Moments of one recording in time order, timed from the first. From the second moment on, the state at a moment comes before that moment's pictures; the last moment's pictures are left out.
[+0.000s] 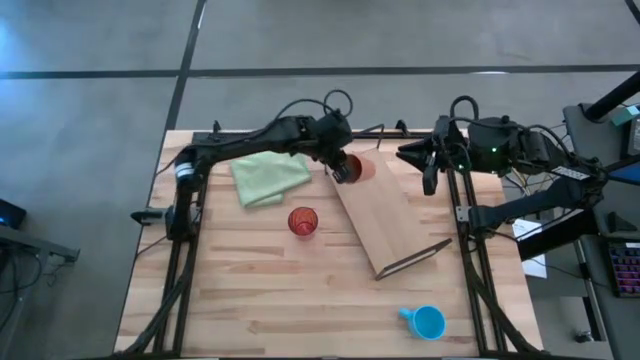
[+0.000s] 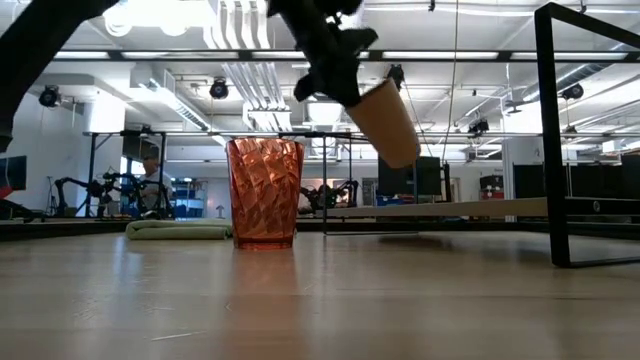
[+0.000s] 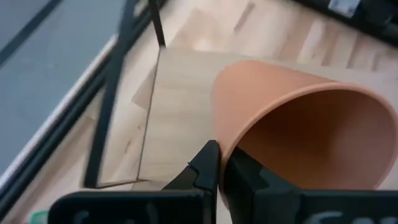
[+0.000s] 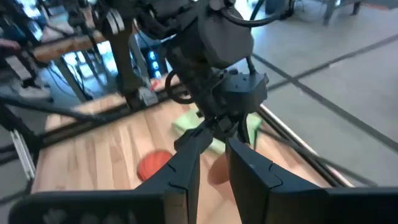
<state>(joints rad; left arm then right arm) 0.29 1.99 2.02 -0.90 -0.08 -0.20 -0.02 1.04 1.46 -0.82 0.27 0.27</state>
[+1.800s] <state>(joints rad) 0.37 2.06 2.03 -0.89 0.02 -0.26 -0.46 1.05 0.53 -0.04 -0.07 0.77</state>
